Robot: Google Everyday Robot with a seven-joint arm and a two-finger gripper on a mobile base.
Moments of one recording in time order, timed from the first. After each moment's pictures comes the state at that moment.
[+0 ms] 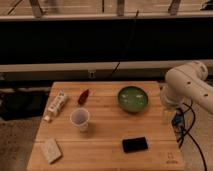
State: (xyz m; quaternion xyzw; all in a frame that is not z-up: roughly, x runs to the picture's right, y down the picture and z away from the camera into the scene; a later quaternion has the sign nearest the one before) arm 0.285 0.107 0.684 -0.28 0.02 0.02 0.96
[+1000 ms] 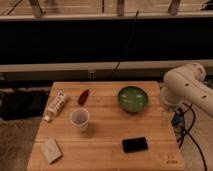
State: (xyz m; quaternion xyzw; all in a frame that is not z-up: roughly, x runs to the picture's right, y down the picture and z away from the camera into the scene) arm 0.269 0.123 0.689 -0.29 0.01 0.00 0.96
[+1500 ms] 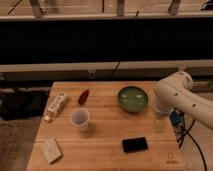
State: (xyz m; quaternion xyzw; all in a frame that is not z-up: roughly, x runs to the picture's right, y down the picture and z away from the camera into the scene) arm 0.245 0.154 0.697 -0.29 0.00 -0.04 0.95
